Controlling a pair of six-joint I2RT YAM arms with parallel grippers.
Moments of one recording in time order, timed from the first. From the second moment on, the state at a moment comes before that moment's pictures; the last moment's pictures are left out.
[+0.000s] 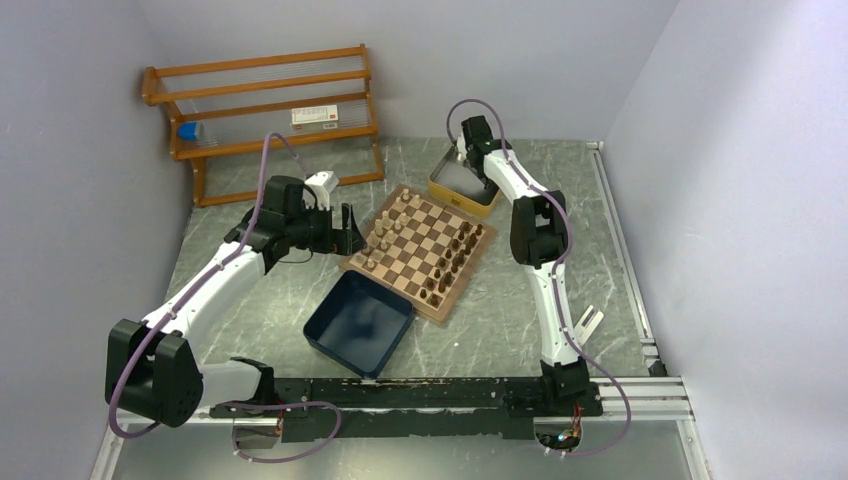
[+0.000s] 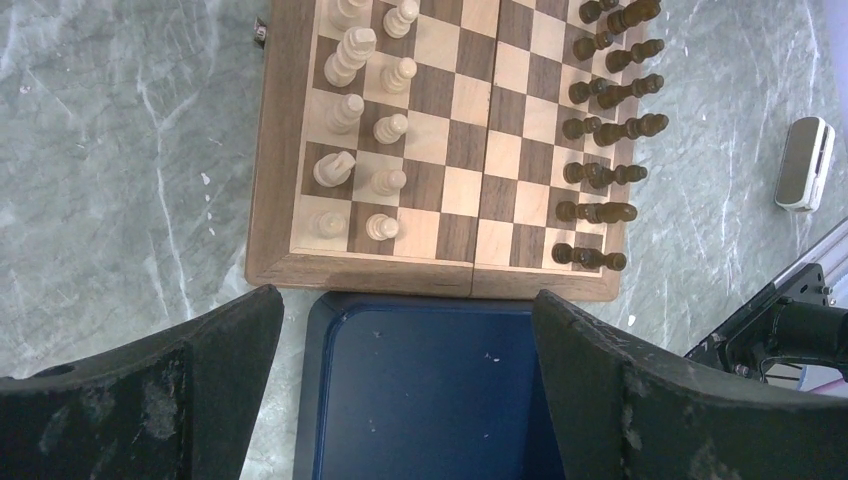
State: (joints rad) left arm -0.32 1.25 0.90 -0.36 0.36 -0.25; right arm 0.27 2.57 2.25 -0.71 0.43 -0.54
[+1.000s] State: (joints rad) left arm -0.30 1.25 0.90 -0.36 0.37 -0.25; right arm 0.25 2.53 2.19 -0.55 0.12 -0.51
